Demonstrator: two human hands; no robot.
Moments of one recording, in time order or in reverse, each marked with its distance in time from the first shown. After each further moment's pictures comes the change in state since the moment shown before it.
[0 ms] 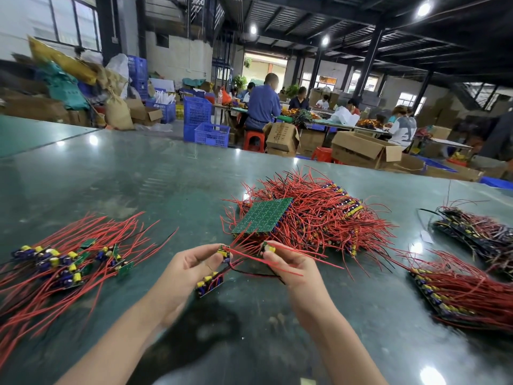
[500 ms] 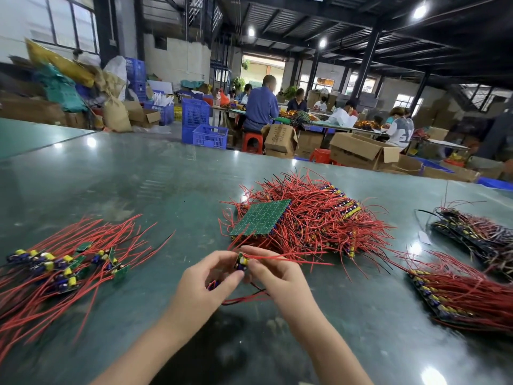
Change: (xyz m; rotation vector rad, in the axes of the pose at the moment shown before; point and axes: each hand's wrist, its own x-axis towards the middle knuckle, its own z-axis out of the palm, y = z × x) left_hand -0.015 -0.005 0.024 0.477 0.009 0.310; right_hand -0.011 -0.008 0.015 -0.177 -0.125 -0.056
